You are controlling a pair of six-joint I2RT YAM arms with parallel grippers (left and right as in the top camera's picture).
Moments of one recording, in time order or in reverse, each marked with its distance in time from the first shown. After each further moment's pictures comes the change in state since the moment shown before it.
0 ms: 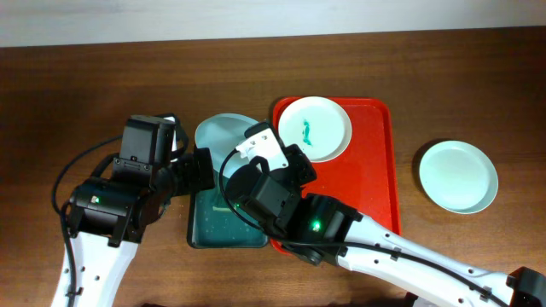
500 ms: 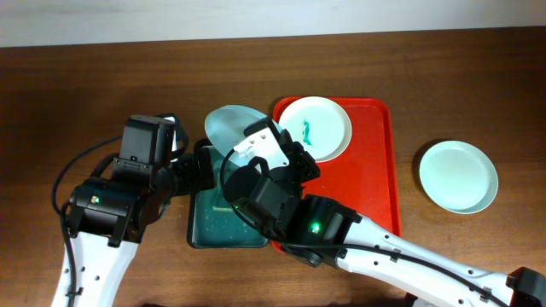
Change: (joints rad) left arm 0.000 0.000 0.000 0.000 0.000 0.000; right arm 0.011 0.000 0.001 0.043 0.126 -0.103
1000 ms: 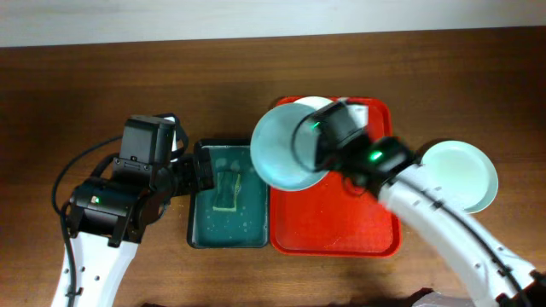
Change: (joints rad) left arm 0.000 0.000 0.000 -0.001 0.000 0.000; right arm -0.579 -0.001 0.011 -0.405 -0.866 0.576
